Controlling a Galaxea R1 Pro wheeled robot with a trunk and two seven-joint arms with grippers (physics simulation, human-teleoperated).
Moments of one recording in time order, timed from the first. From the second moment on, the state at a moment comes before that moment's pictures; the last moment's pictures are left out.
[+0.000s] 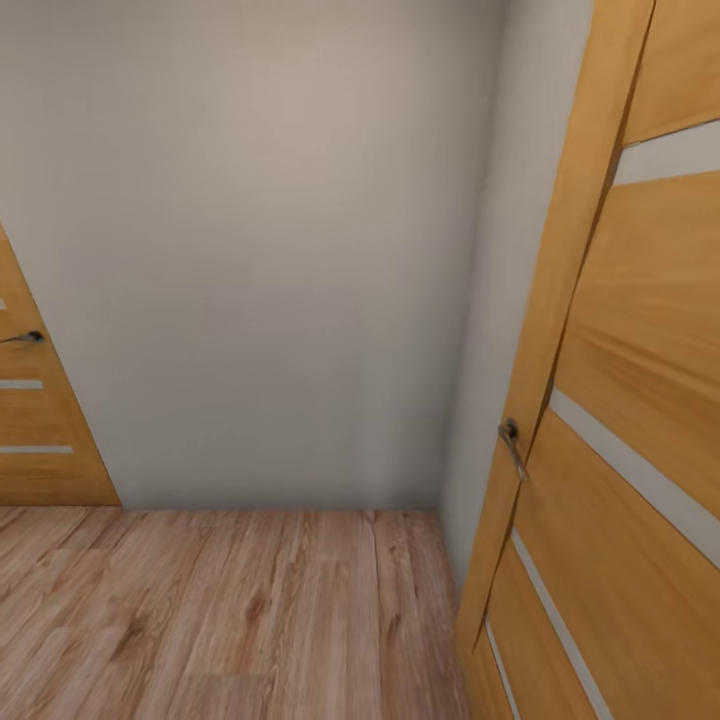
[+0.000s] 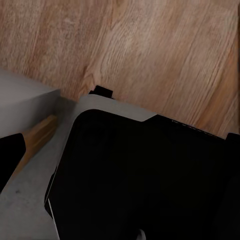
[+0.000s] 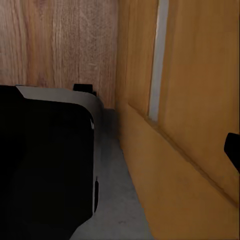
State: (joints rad) left arm -0.23 -0.03 0.07 0.00 0.29 -0.04 0.08; right arm -0.19 -0.08 0.33 0.03 -0.25 -0.10 -0.03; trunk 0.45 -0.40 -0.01
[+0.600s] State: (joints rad) left arm -0.23 -0.03 0.07 0.00 0.29 -0.04 0.08; right arm -0.19 -0.08 0.33 0.03 -0.26 -0.10 -0.03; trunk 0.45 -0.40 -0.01
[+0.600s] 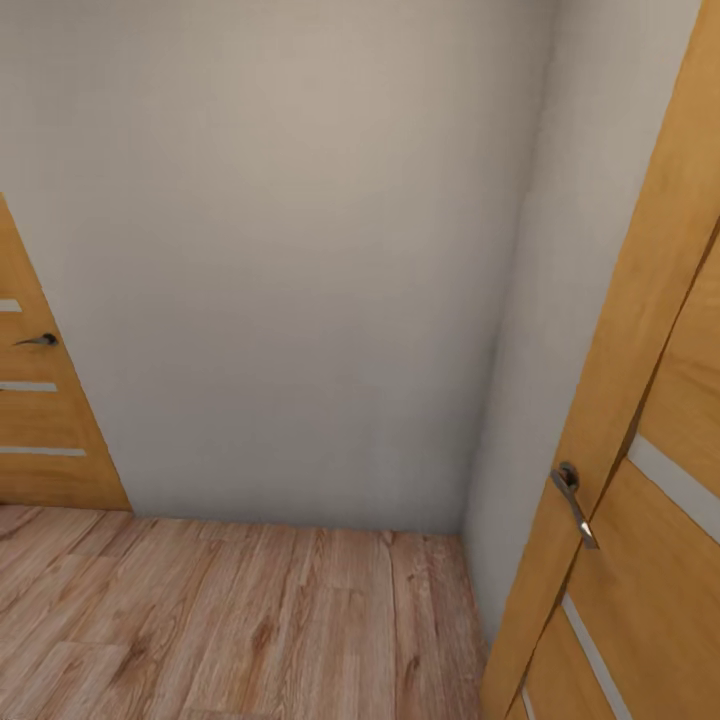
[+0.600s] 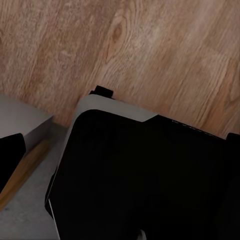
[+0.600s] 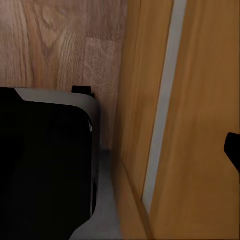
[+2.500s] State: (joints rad) left arm -0.23 -0.03 0.07 0.00 0.29 -0.04 0.08; right arm -0.19 -0.08 0.33 0.03 -0.26 -0.10 -0.04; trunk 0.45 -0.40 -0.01
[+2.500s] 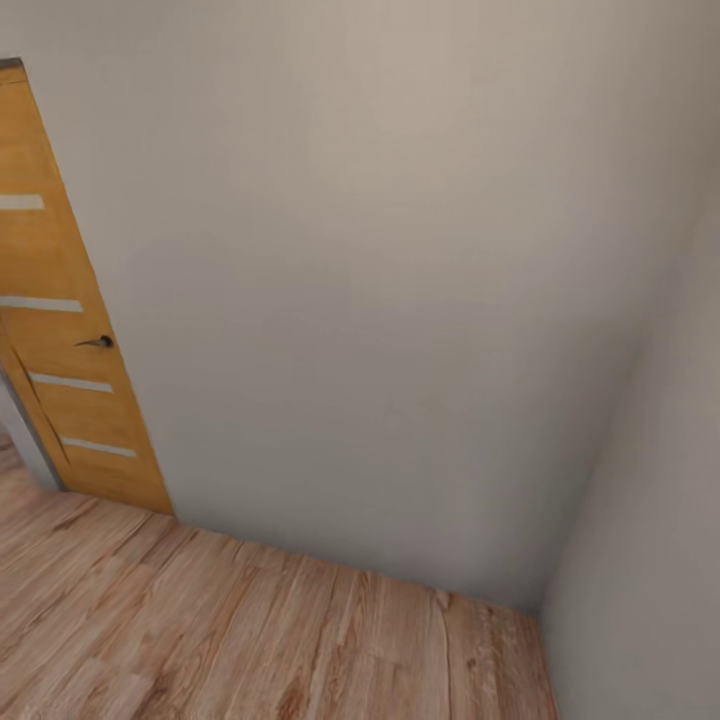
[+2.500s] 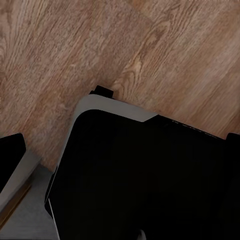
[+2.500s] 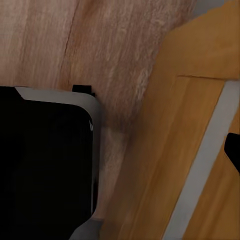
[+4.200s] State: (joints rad) left arm -0.23 -0.03 0.07 0.00 0.29 -0.04 0.08; right arm -0.19 -0.08 0.33 0.03 -0.26 -0.10 -0.04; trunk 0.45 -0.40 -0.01
